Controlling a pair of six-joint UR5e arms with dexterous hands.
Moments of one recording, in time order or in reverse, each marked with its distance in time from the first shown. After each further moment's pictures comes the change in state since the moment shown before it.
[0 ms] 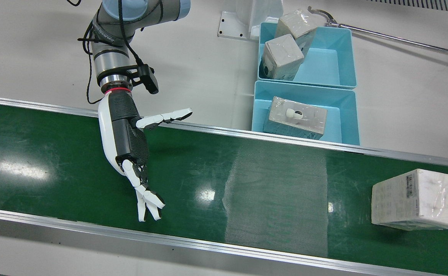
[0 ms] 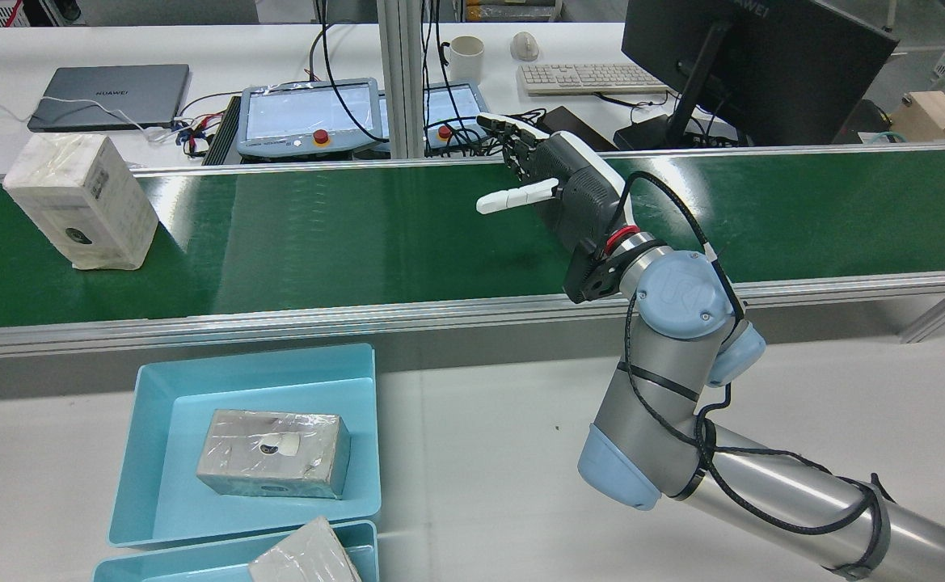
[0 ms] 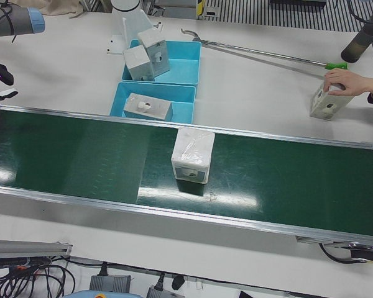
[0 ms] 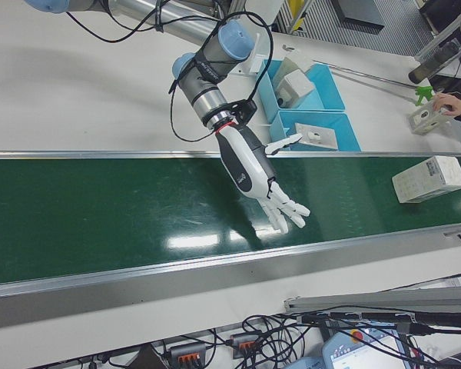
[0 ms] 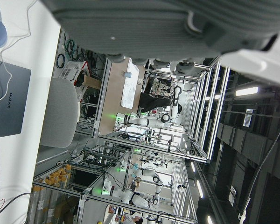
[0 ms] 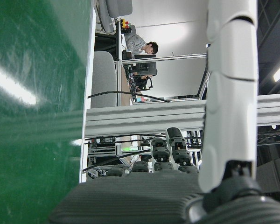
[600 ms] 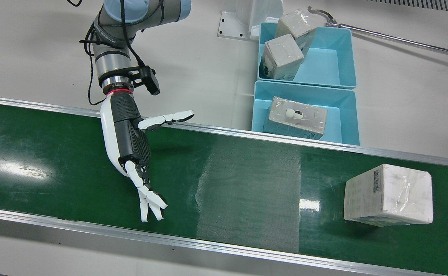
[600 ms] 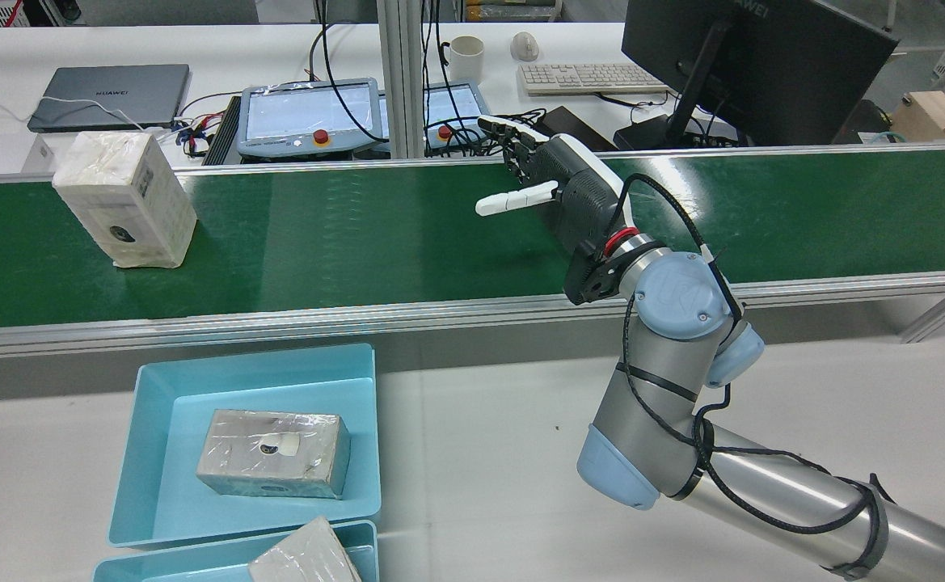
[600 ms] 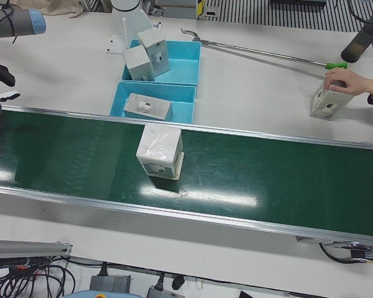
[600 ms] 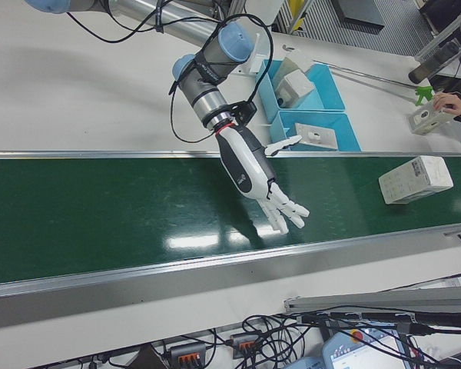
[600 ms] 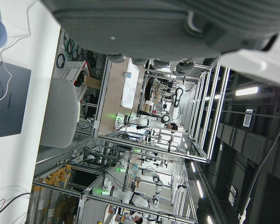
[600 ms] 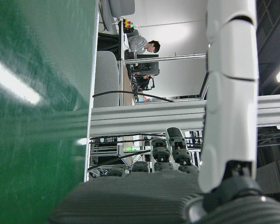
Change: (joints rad) left arm 0.000 0.000 0.000 0.000 0.000 0.000; right arm -0.005 0.002 -0.009 0.011 -0.002 -0.008
